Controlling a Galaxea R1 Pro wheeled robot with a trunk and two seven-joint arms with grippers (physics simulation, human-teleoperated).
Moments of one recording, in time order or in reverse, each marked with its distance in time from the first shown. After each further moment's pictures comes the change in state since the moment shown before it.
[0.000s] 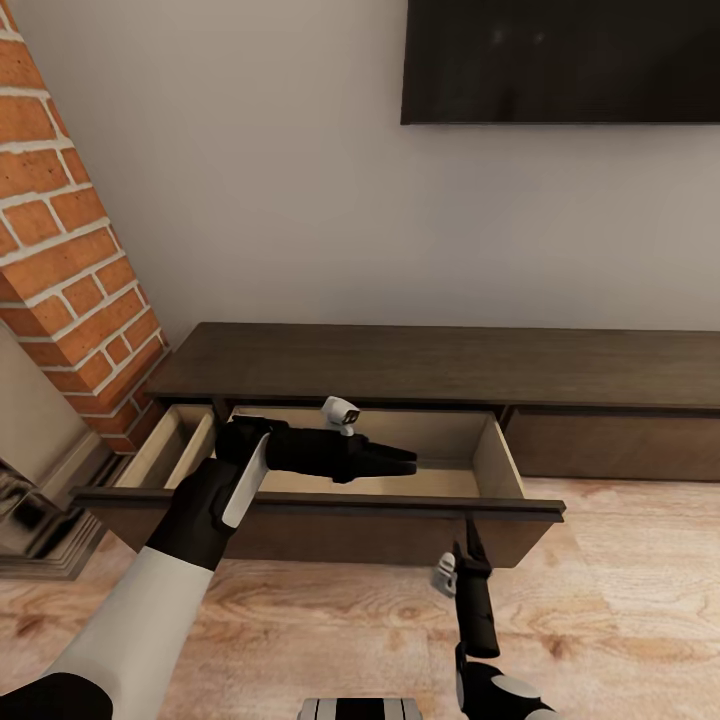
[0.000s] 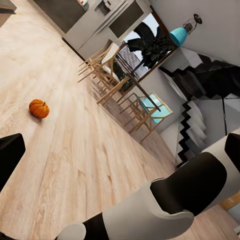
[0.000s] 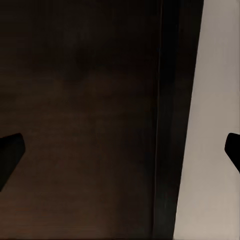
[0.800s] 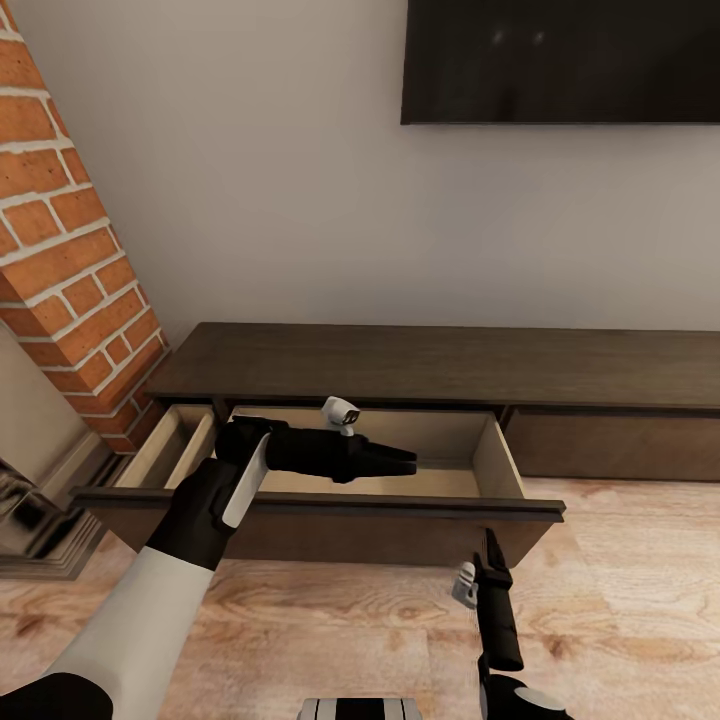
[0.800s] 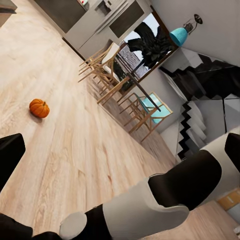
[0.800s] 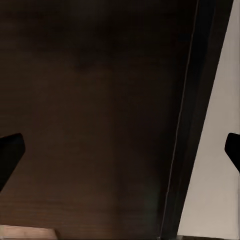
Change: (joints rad) left arm 0.000 0.000 0.000 0.003 -0.001 0.000 0.000; right arm 0.019 -0.060 -0.004 0.015 -0.016 -0.011 0.002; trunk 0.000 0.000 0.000
